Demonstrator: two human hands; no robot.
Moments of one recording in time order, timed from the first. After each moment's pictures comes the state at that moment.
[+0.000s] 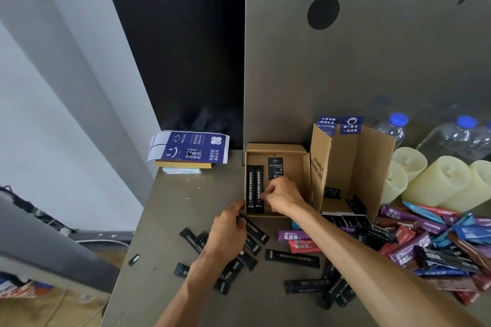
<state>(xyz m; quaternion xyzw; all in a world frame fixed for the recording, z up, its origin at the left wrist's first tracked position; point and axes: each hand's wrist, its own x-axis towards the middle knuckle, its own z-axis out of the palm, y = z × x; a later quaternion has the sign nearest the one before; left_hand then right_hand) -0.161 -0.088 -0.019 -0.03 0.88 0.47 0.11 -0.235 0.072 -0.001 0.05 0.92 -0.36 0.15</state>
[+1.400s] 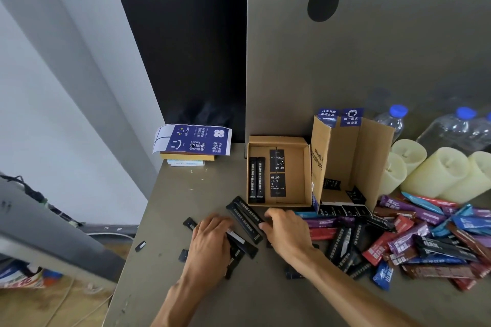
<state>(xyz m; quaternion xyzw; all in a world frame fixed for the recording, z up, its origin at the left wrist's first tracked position) -0.103 -0.127 -0.042 0.07 0.96 0.26 -0.05 -0.137 0.066 -0.022 -0.03 0.98 -0.21 0.06</state>
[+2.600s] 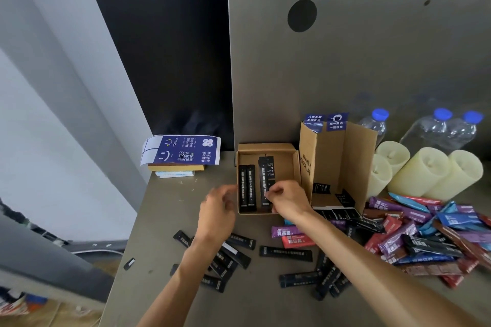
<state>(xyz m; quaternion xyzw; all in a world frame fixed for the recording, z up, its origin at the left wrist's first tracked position) -0.168 -0.089 0.021 -0.02 0.90 0.44 -0.01 -0.197 0.094 0.021 0.11 0.87 -0.47 0.11</state>
